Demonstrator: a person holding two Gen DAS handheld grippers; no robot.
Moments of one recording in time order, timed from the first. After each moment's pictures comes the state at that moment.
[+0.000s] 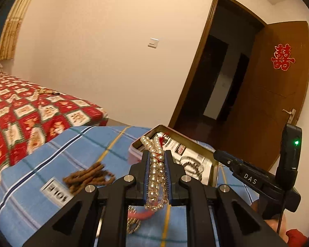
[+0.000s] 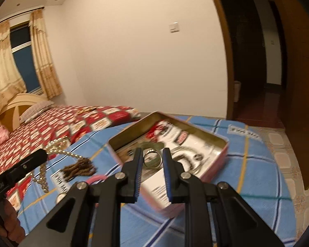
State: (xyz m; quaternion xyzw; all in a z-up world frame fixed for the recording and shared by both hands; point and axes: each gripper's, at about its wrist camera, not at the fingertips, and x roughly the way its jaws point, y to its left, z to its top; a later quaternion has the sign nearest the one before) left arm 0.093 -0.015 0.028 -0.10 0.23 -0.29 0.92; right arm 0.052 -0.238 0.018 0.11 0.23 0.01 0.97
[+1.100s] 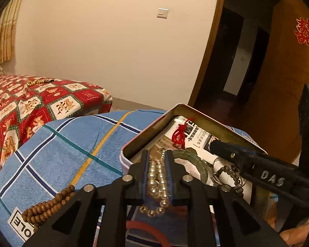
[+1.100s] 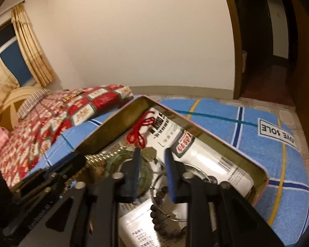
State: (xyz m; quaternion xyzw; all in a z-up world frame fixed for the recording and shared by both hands) left arm 0.181 -0.095 -0.015 -0.02 0.31 -0.24 0.92; right arm 0.154 -0.278 -0.010 0.15 0.33 0.05 0.93
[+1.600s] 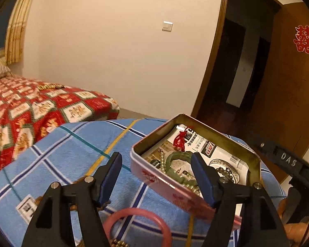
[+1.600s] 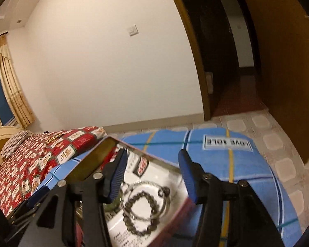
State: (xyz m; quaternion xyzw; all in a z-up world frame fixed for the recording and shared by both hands) left arm 0.152 -0.074 -0.002 -0.04 0.26 -0.21 0.94; right arm 0.096 -0.307 0.007 0.19 0.23 -0.08 0.95
